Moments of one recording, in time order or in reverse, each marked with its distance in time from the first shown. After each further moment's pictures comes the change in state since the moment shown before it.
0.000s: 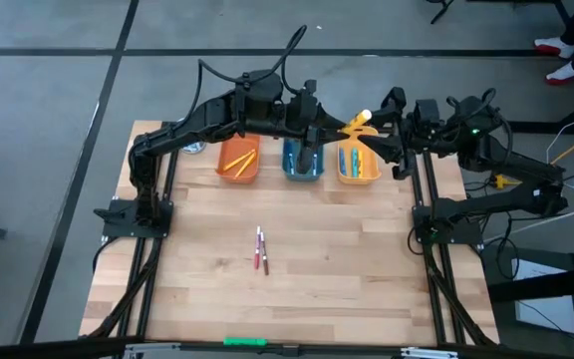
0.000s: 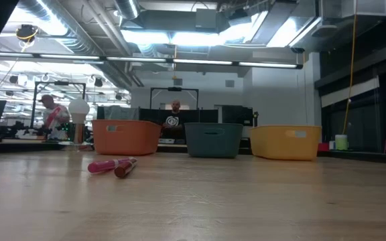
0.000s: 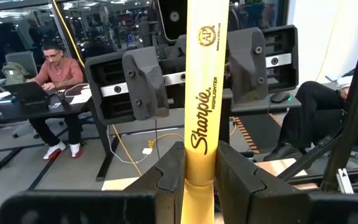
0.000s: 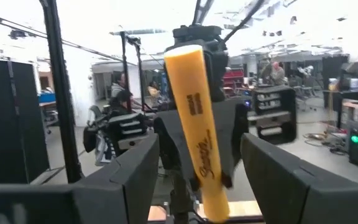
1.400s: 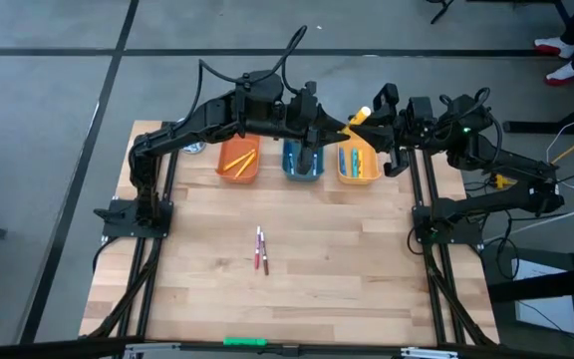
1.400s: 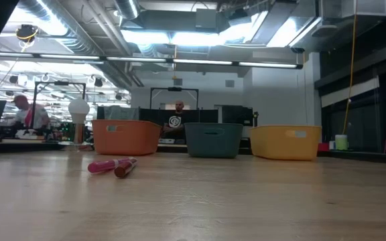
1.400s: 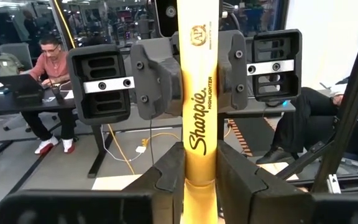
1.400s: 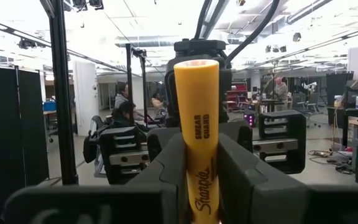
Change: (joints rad) left arm -0.001 0.001 0.000 0.000 0.001 -0.046; right arm -0.001 0.056 0.000 0.117 -0.026 0.002
